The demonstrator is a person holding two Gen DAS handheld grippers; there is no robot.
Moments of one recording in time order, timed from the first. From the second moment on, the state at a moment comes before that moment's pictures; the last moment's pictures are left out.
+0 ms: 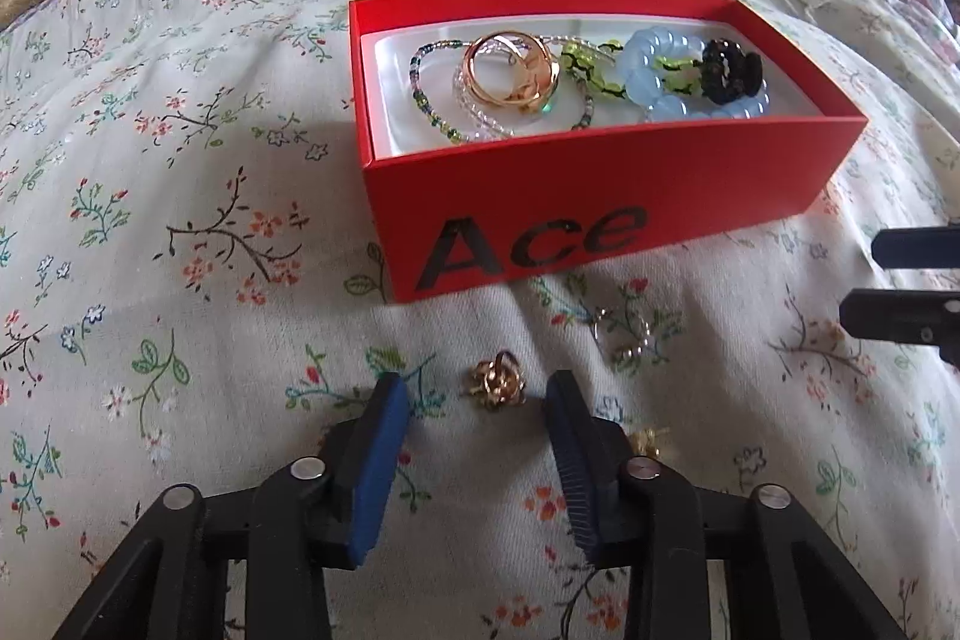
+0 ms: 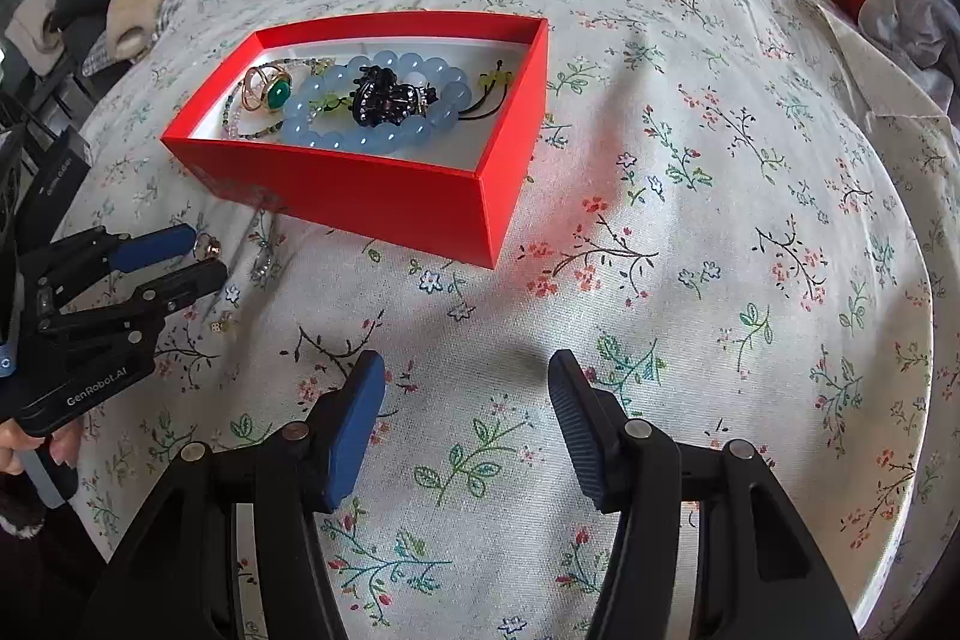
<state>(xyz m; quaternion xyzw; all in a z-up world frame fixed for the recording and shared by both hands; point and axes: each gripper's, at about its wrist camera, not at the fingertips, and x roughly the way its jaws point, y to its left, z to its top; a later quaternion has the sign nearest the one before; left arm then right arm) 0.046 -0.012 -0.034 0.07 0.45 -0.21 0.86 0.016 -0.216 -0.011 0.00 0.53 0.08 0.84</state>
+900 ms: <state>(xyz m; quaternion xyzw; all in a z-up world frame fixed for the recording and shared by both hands) 0.037 0.046 -0.017 0.03 0.47 -0.17 0.86 0.029 -0.148 -0.014 -0.01 0.51 0.14 0.85</state>
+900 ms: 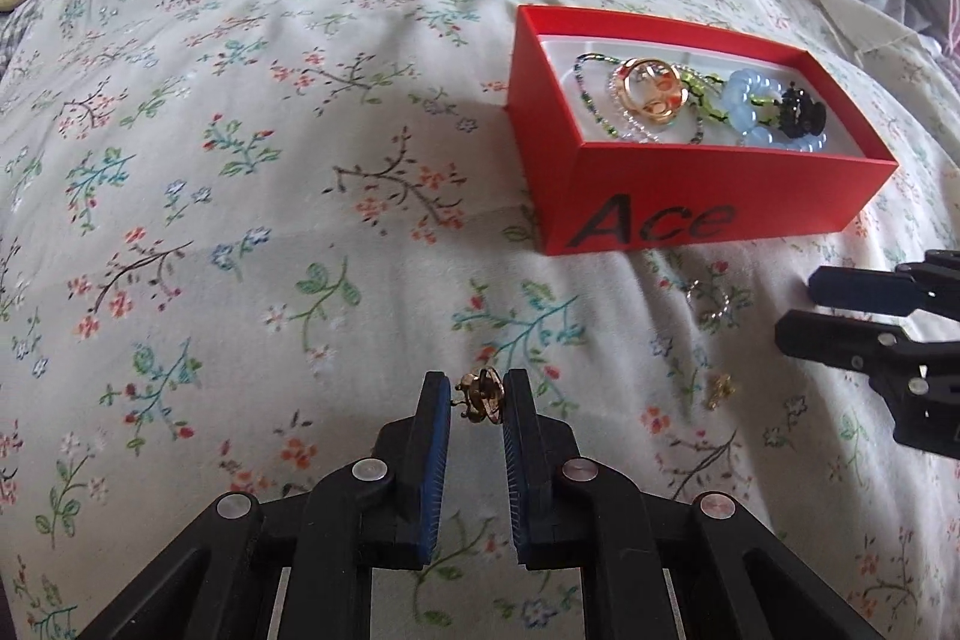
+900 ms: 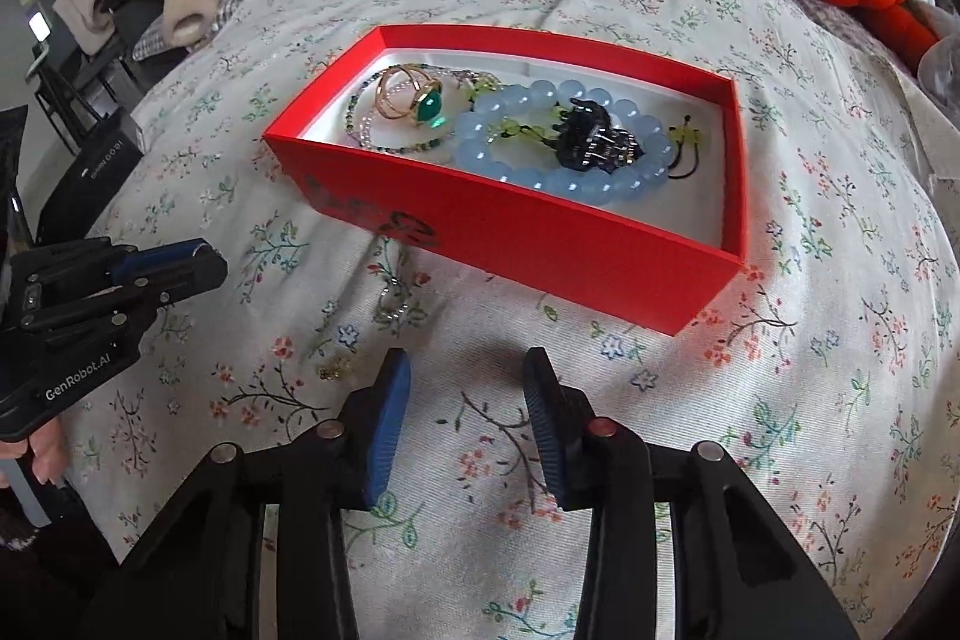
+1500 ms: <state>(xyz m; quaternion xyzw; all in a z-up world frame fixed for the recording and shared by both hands) 0.031 0.060 -0.019 0.03 0.48 -0.17 0.86 0.045 -0.099 -0.032 -0.06 0.49 0.18 0.85</state>
